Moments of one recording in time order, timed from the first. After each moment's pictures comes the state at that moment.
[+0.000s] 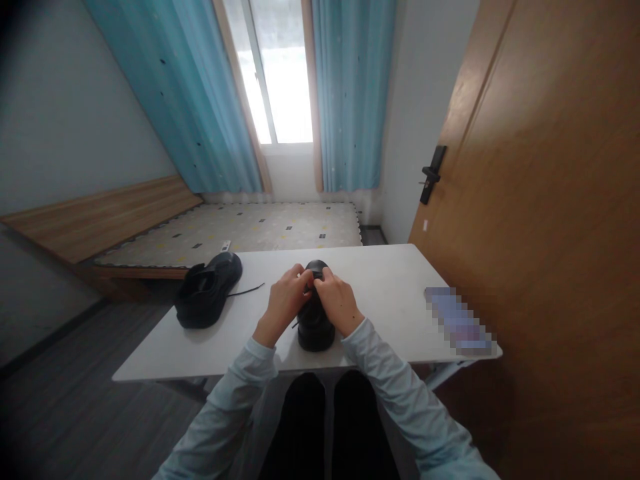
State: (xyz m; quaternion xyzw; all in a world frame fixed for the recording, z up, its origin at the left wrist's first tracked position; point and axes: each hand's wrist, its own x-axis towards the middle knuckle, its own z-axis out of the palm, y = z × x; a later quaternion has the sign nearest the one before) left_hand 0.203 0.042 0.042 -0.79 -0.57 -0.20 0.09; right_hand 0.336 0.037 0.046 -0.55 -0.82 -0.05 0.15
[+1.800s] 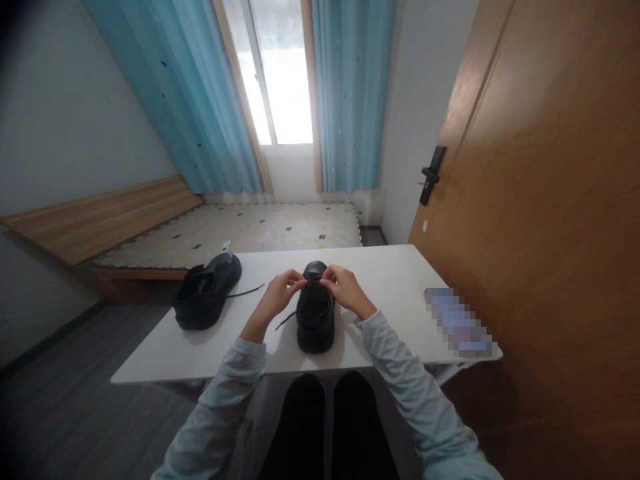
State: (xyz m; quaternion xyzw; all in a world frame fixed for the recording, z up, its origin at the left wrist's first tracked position) left_hand 0.180 0.065 0.031 -0.70 -0.54 -0.38 -0.25; right_hand 0.372 0.079 0.029 -0.46 -0.75 0.27 0.39
